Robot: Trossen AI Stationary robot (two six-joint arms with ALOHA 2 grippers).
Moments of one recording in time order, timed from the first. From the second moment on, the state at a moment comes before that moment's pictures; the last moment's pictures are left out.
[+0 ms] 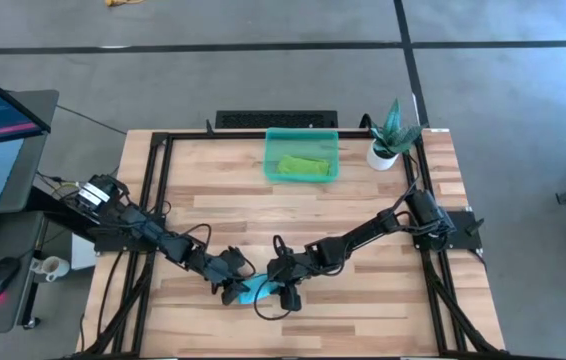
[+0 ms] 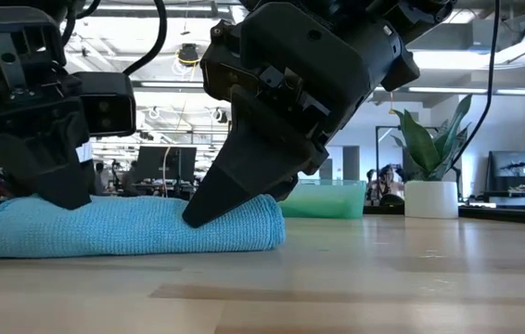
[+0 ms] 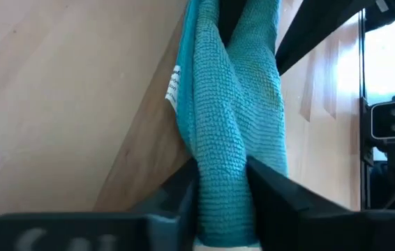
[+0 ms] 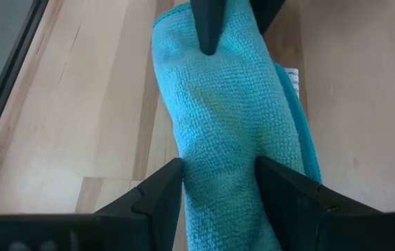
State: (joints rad) left arm -0.49 1.67 0.50 0.45 -0.06 -1.00; right arm 0.32 2.15 1.27 0.04 -0.08 0.29
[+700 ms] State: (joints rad) left arm -0.49 1.67 0.50 0.46 -0.06 -0.97; right arm 0.33 2.15 1.27 0.06 -0.06 0.31
